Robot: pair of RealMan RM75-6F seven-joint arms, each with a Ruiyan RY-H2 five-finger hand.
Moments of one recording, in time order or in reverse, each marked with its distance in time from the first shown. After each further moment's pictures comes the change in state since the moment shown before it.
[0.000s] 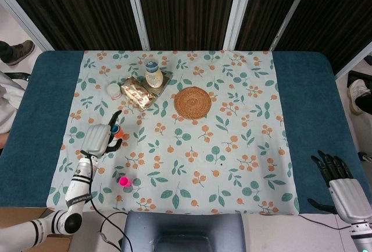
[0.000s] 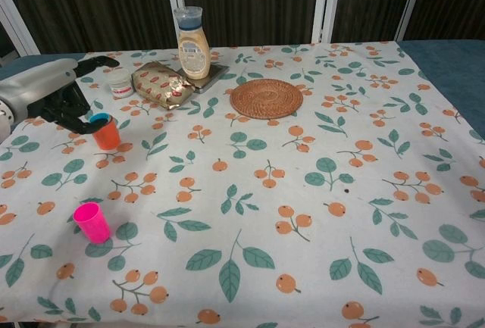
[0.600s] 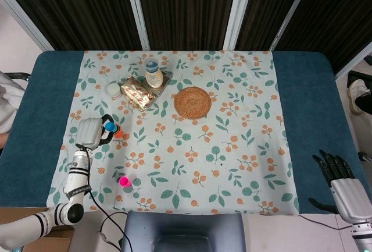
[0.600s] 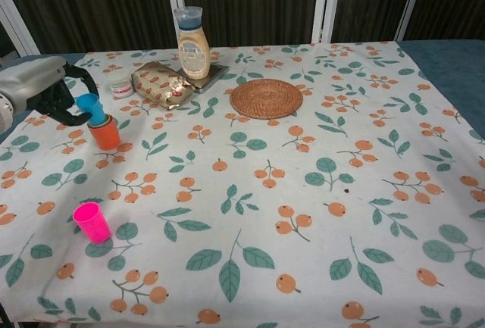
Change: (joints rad) left arm -0.039 -0.071 -0.052 0.193 -0.105 -0.025 0.069; right arm -0.002 0.002 0.002 0.001 0.001 0.008 0.009
